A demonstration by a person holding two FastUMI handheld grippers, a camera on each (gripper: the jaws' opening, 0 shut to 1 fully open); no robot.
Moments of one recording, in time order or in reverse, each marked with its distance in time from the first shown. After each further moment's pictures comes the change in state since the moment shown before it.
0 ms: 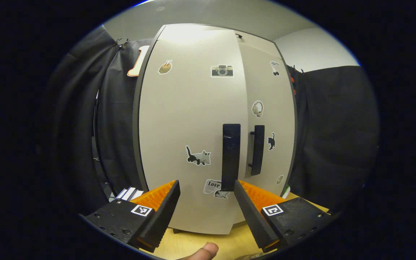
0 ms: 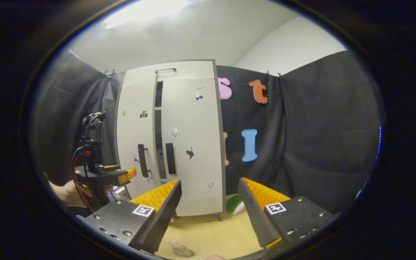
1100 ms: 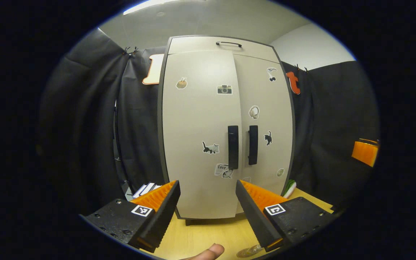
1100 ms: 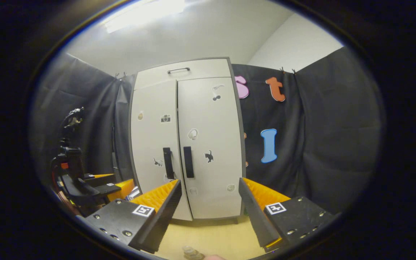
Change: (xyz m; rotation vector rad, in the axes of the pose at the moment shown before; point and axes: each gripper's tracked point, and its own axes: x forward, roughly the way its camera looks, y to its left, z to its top) left arm -0.081 0.010 0.000 0.034 0.007 0.093; right arm 0.024 0.035 0.006 0.034 0.013 0.128
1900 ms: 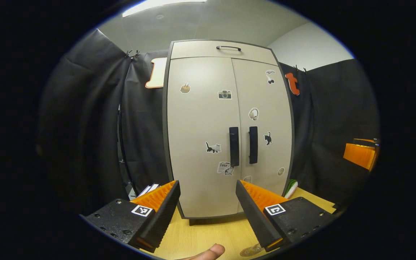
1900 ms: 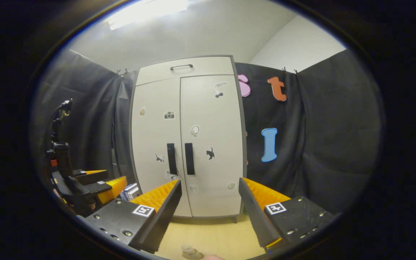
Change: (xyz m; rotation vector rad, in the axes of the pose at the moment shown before) left arm -0.018 0.001 -0.002 0.017 -0.020 -0.004; right arm 0.001 0.006 -0.006 -0.031 0.013 -0.007
